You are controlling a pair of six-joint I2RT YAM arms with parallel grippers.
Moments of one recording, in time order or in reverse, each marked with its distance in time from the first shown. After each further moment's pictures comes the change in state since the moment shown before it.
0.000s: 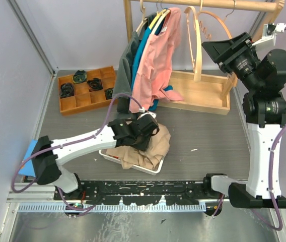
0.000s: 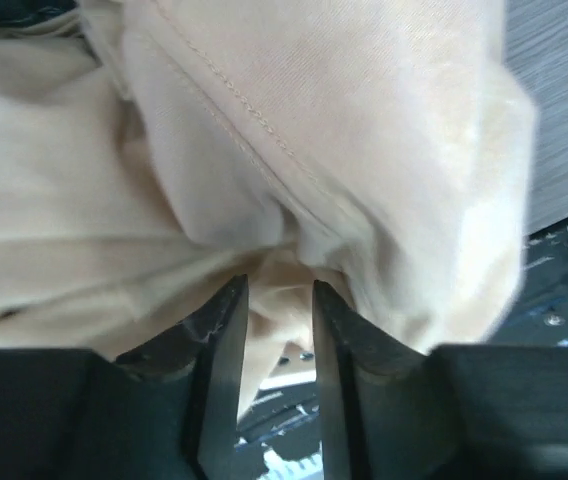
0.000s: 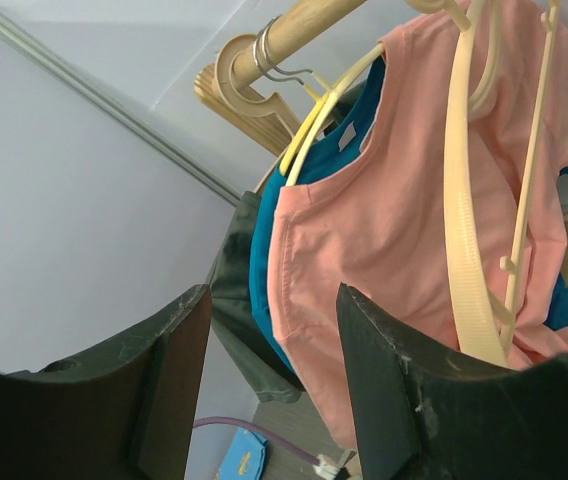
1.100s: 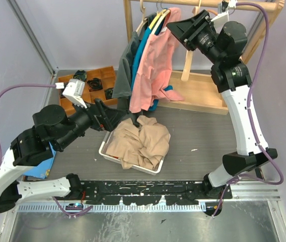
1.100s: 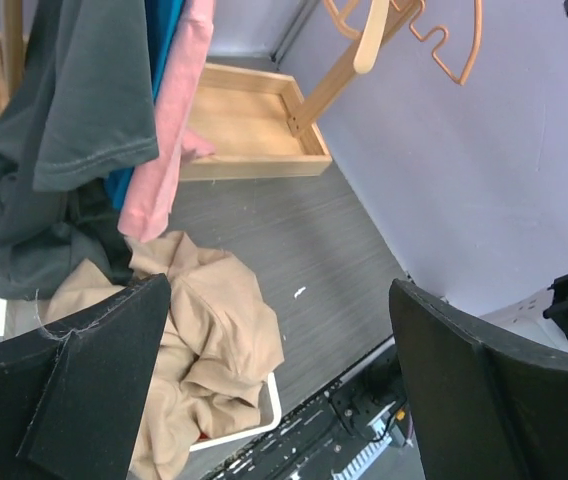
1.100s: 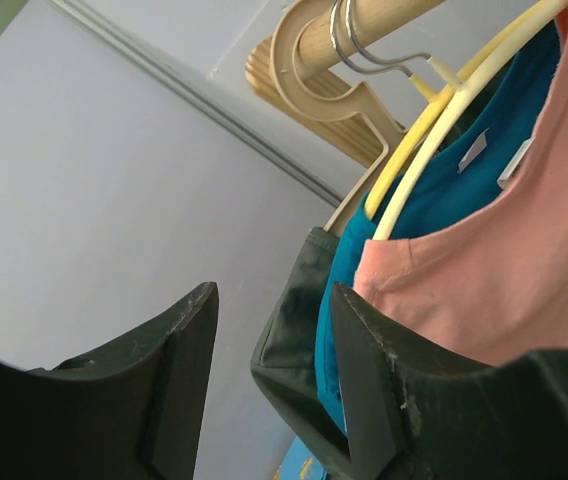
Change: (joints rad) left arm 0.000 -0.661 0.146 0.135 -0.200 0.027; right arm 0.281 0.377 0.242 0.158 0.083 0.092
